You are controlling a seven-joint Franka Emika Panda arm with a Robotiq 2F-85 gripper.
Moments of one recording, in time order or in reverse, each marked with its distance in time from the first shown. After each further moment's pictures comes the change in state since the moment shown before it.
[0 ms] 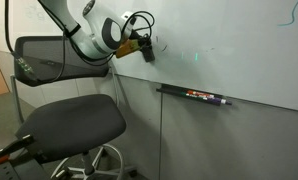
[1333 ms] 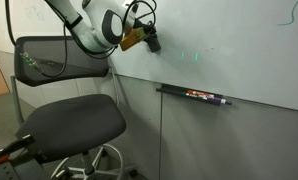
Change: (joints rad) arm -0.021 -0.065 -0.002 -0.021 0.068 0.070 -0.193
